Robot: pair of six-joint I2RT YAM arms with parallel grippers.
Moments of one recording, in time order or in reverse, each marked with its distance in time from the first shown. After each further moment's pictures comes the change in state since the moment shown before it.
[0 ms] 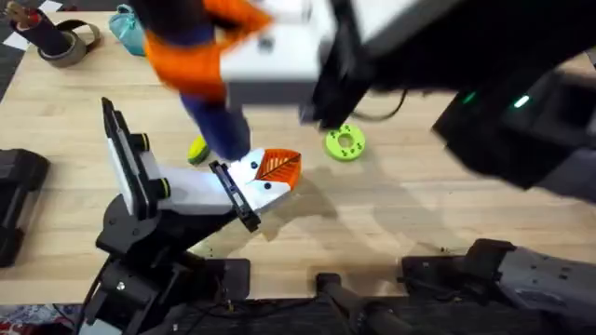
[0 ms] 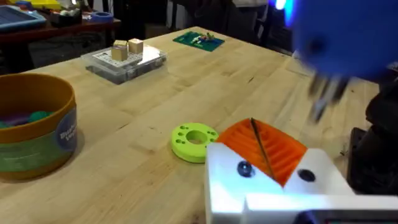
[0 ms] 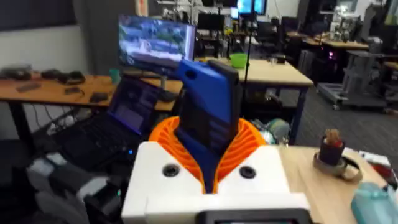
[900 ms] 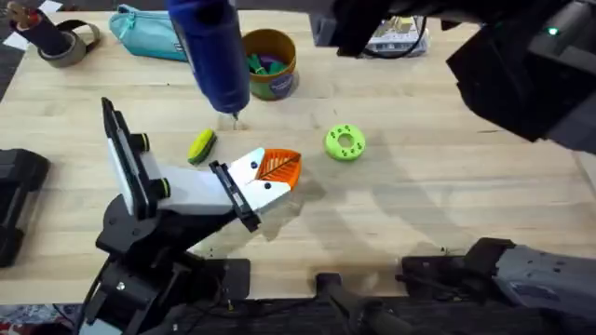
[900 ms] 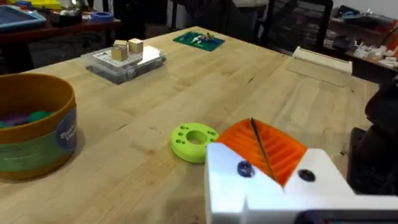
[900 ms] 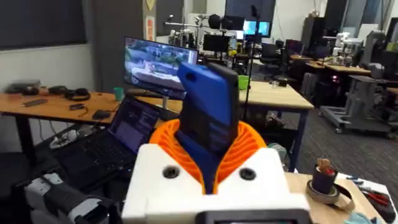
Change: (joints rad) left arm 0.000 0.000 0.000 0.000 0.000 0.000; right arm -0.103 0.076 0.164 0.040 -0.121 0.100
